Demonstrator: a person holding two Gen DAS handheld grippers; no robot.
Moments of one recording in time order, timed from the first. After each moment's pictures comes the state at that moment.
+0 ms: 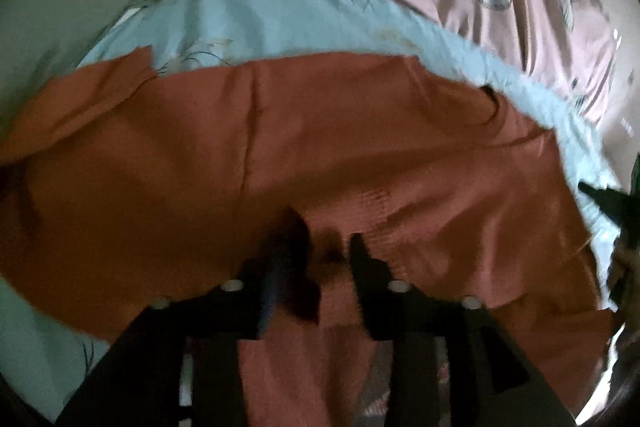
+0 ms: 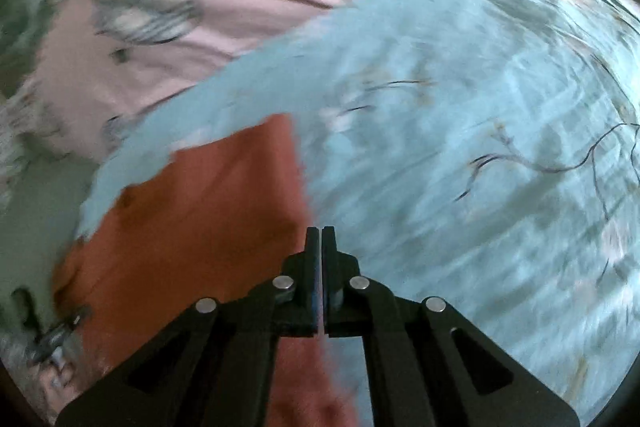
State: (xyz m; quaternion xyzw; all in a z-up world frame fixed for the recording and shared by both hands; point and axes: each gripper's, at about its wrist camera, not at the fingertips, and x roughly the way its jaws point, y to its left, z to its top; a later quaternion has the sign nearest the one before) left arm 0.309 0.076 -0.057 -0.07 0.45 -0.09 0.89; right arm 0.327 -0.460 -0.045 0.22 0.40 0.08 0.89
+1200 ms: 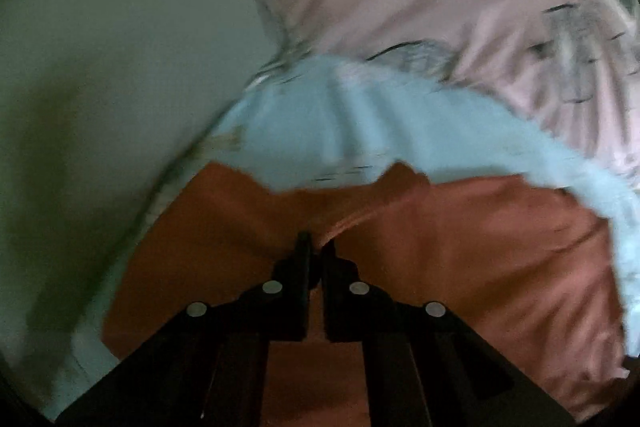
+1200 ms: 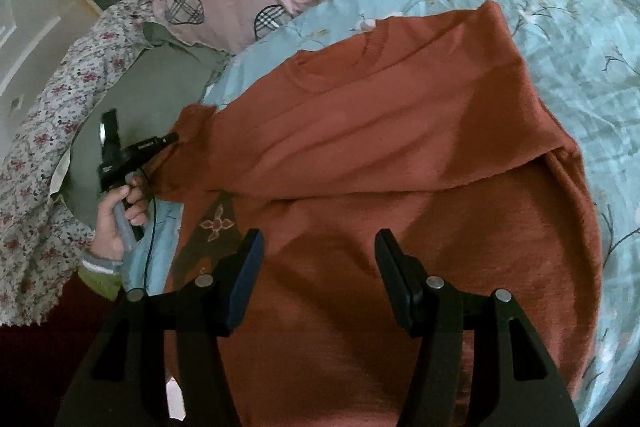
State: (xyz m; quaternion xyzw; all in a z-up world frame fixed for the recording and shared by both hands) left arm 0.327 0.177 0.000 -0.08 0.36 0.02 0.93; right arm 0.199 -0.334 -0.038 0.19 0.43 0.27 0.84
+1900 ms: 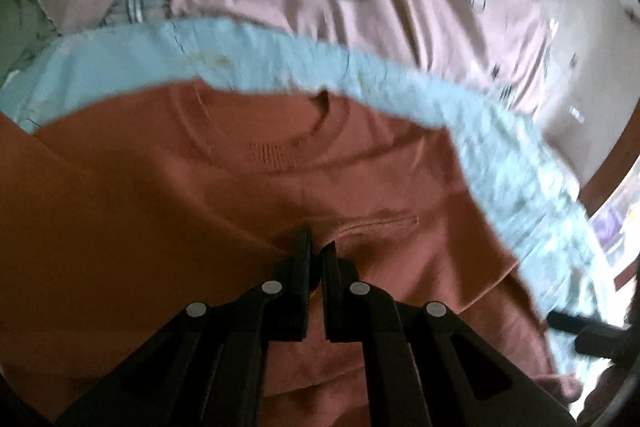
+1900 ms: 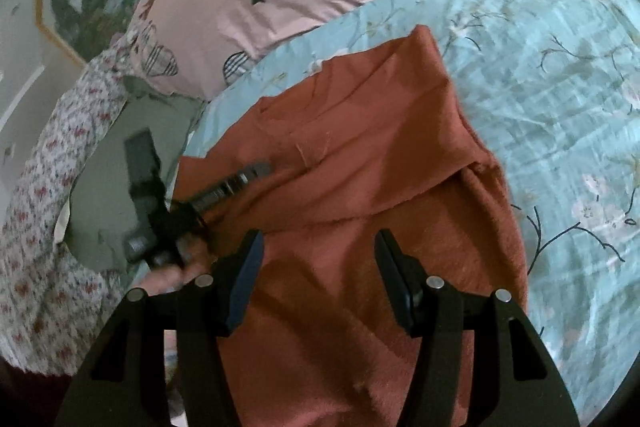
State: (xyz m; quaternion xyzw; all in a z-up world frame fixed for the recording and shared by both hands) left arm 0.307 -0.107 -0.057 -0.06 0.40 -0.19 0.89; right arm 0.199 -0.394 -0.033 0.26 0.40 0.22 0.85
